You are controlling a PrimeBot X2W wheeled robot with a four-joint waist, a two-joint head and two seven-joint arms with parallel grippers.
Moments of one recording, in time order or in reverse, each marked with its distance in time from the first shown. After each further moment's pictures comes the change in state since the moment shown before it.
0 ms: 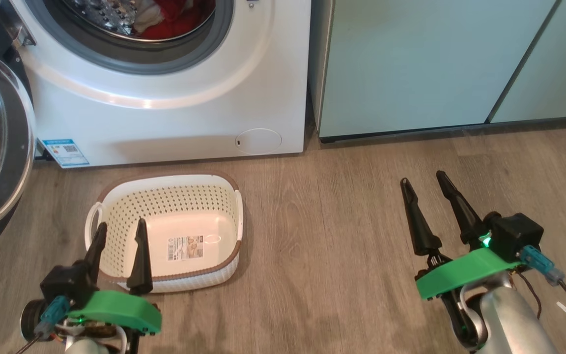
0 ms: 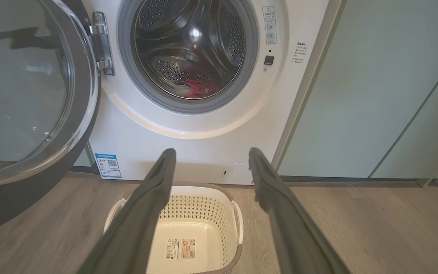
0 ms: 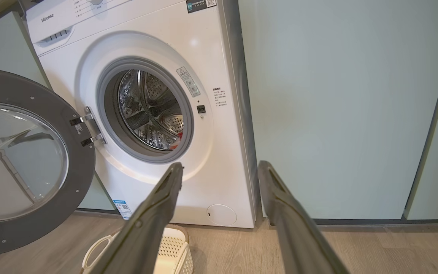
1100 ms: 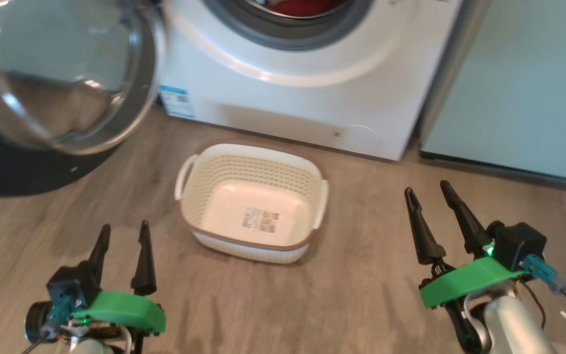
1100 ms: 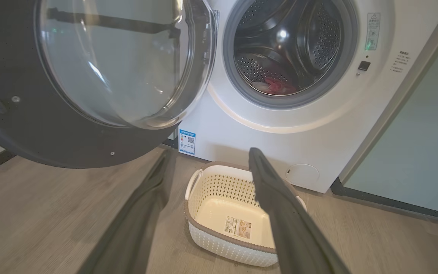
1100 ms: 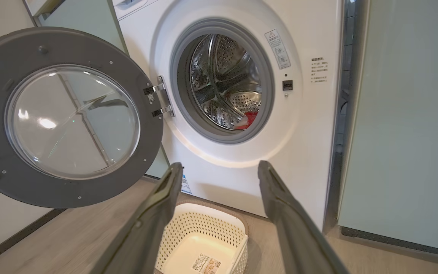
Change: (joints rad) left arm -0.001 -0.001 -0.027 0.008 -0.005 0.034 0.000; right arm 0.034 -0.008 -0.009 -0.007 0.000 0.000 0.000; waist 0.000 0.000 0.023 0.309
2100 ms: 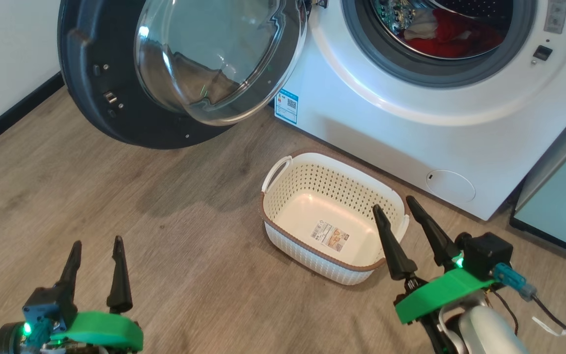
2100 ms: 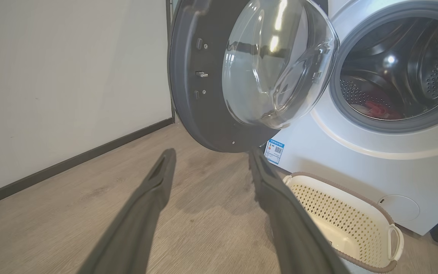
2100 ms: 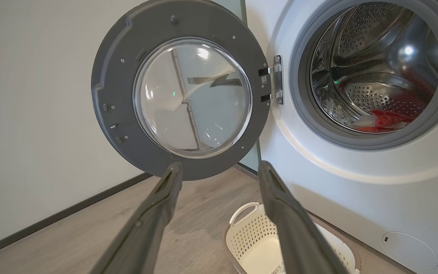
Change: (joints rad) left arm 0.084 0.002 0.102 -0.070 0.083 -0.017 0.000; right arm 0.016 0.017 0.099 0.023 0.028 0.000 0.000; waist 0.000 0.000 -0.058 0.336
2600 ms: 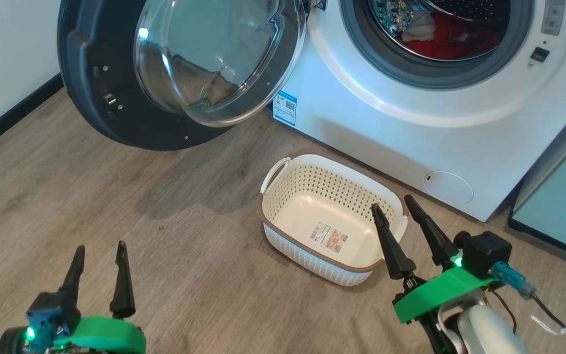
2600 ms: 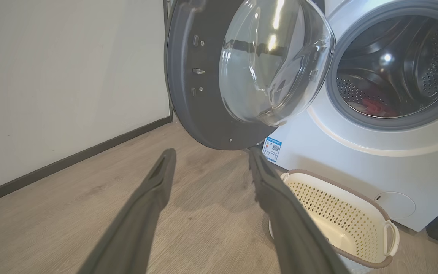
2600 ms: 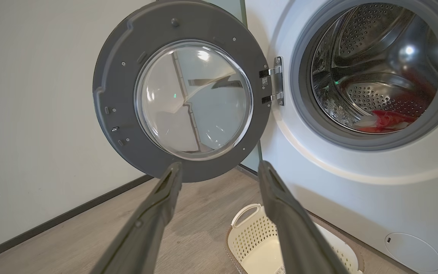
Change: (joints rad) left arm 0.019 0.000 -0.012 -0.012 0.000 0.010 0.000; right arm -0.012 0.000 0.008 0.010 0.019 0.000 0.000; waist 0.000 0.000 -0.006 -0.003
